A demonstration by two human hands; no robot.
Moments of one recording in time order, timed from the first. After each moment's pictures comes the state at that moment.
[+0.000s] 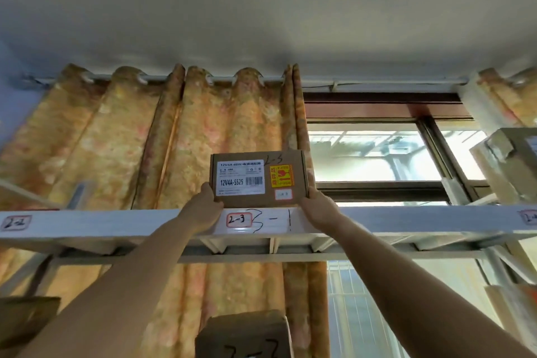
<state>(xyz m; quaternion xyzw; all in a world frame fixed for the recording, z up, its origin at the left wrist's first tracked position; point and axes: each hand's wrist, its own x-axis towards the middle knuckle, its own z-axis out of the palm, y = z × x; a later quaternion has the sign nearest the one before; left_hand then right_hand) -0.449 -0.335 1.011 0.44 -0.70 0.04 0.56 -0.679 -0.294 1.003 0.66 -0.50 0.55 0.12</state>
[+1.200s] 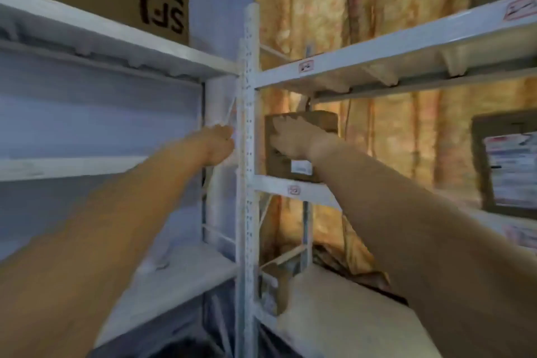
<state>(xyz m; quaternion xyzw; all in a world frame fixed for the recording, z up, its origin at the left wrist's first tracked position) -0.117 -0.091 0.800 0.81 -0.53 0.18 0.17 -0.283 -0.176 0.816 0.92 -0.31 0.19 0.15</state>
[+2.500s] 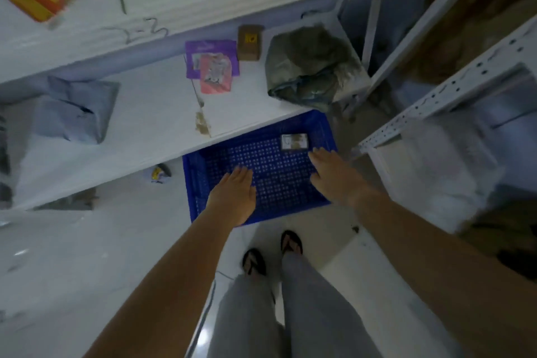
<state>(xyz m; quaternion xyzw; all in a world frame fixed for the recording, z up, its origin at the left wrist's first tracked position) 0.132 0.066 0.090 0.87 -0.33 -0.38 0.00 0.045 -0.148 0.106 0.92 -0.16 -0.30 -0.21</state>
